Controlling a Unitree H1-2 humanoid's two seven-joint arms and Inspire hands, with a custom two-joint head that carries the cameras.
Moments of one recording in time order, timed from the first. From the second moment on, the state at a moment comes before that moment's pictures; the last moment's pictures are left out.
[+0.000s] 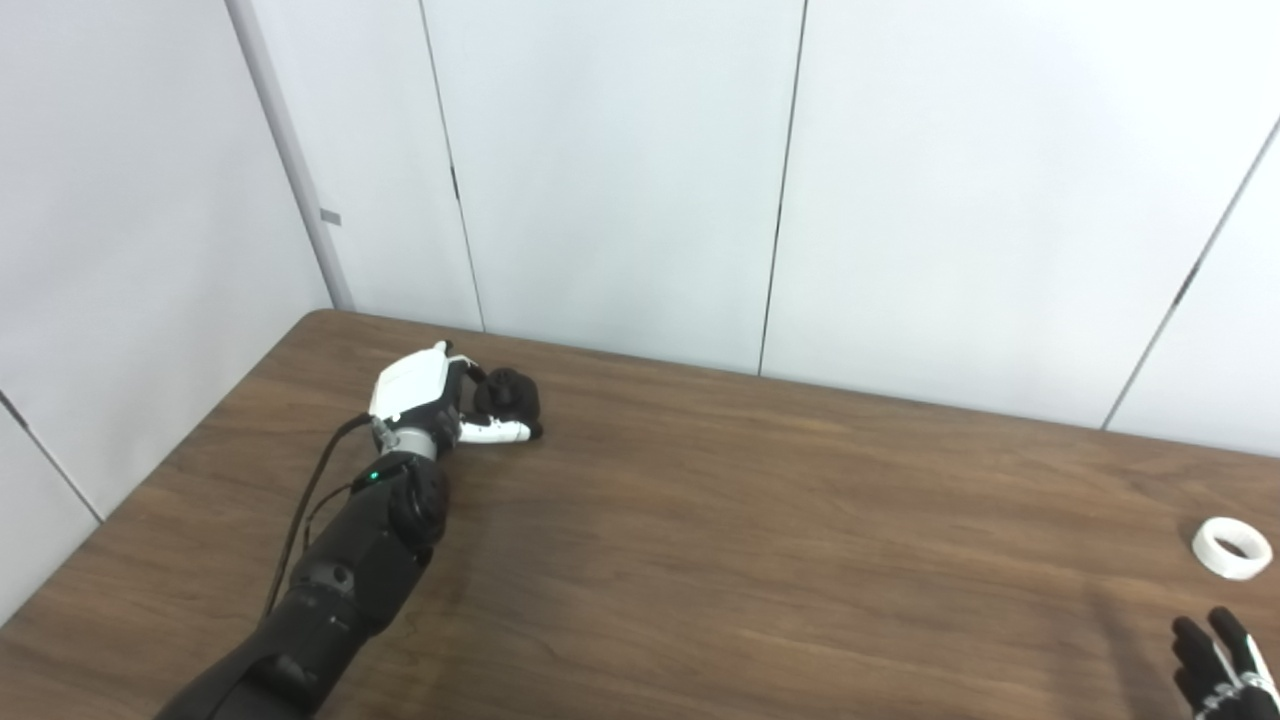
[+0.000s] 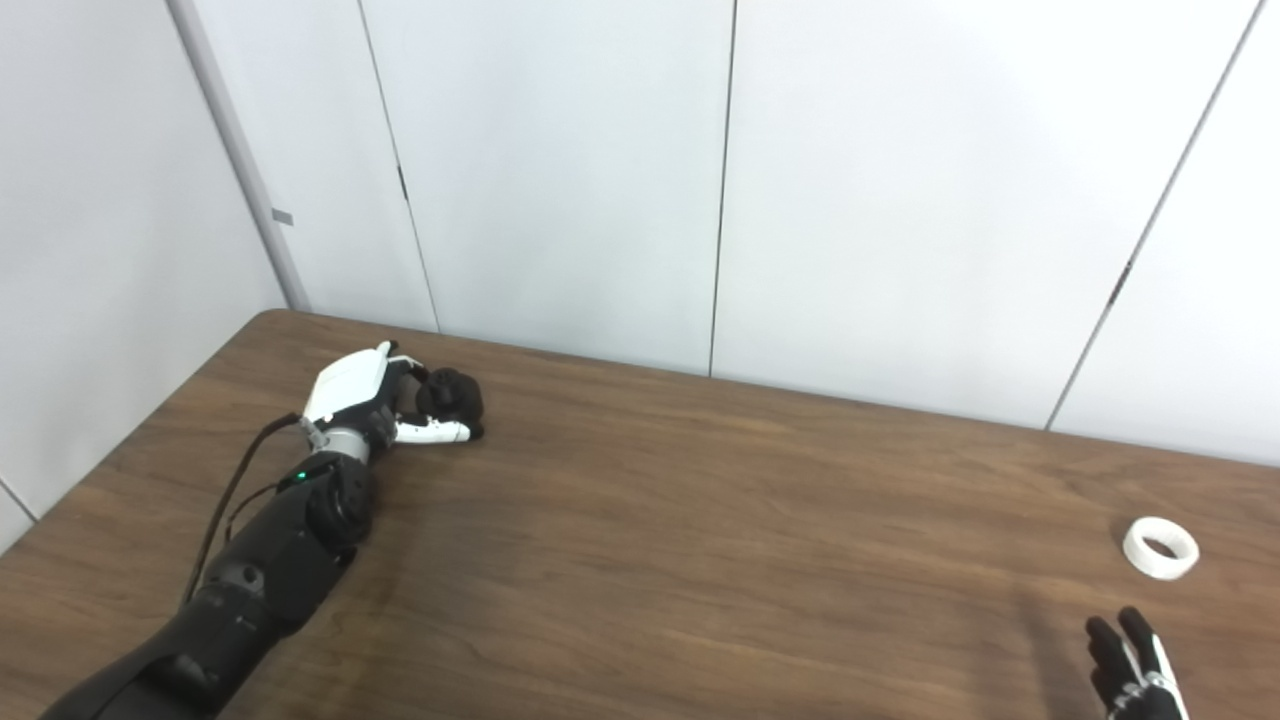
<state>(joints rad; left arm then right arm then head) -0.57 0.48 -0.20 0.64 0.60 0.29 0.20 0.22 -0.16 -0.13 -0.18 0.17 -0.18 0.14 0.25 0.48</state>
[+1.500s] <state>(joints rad) -0.57 0.47 -0.19 0.65 0.54 0.26 0.19 0.22 -0.16 -0.12 -0.18 0.16 -0.16 0.14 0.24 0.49</state>
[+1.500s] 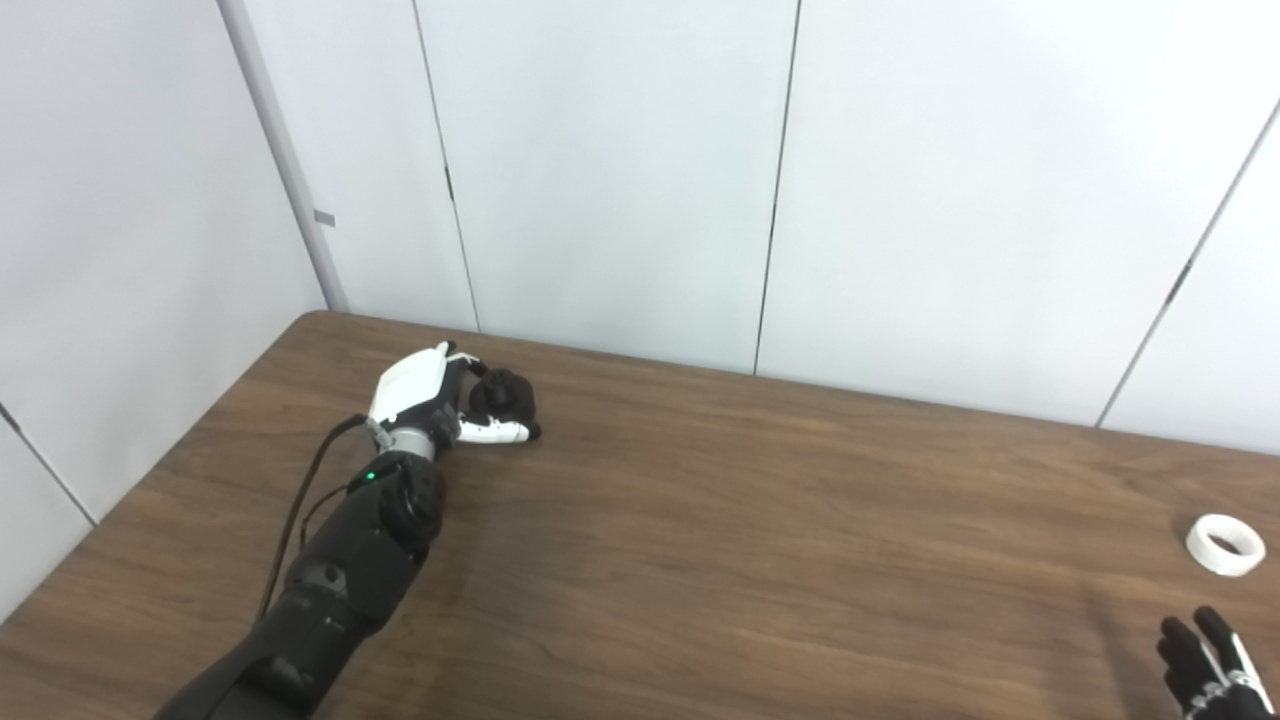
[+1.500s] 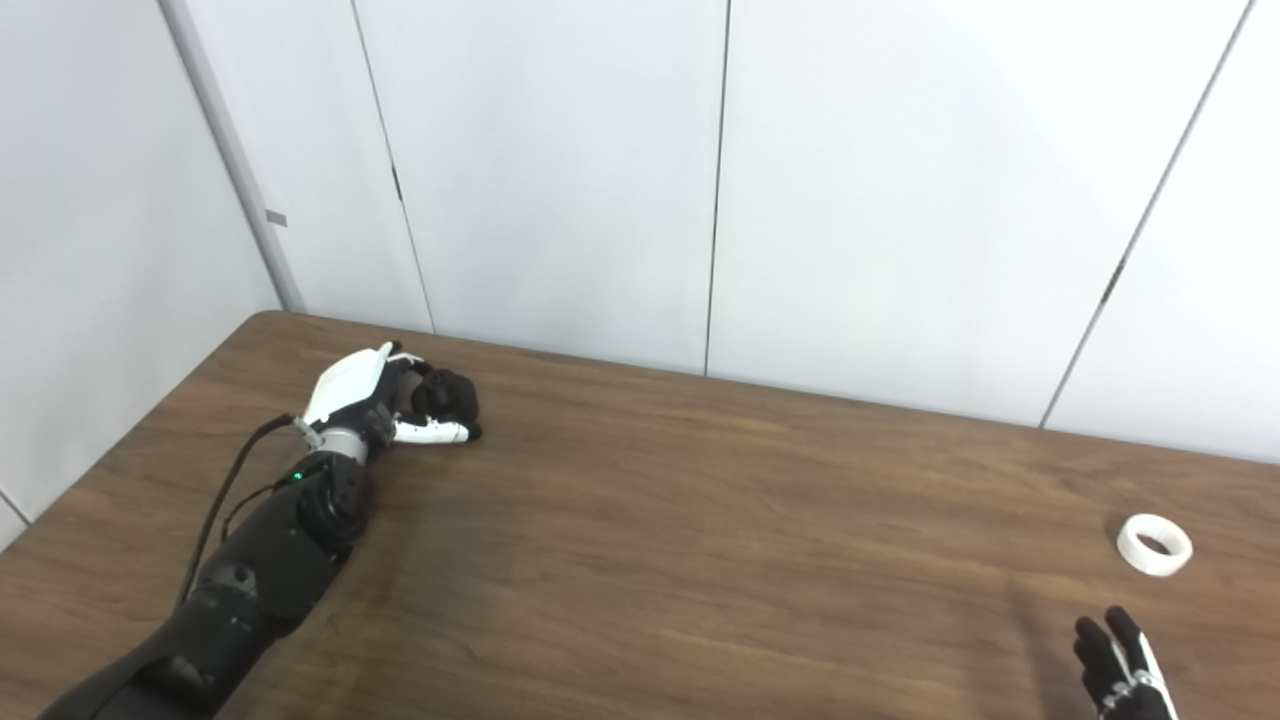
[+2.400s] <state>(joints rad) -0.58 0.47 -0.19 0.67 0.52 0.23 0.19 0.23 -0.16 -0.12 -0.19 0.15 -0.12 0.14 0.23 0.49</state>
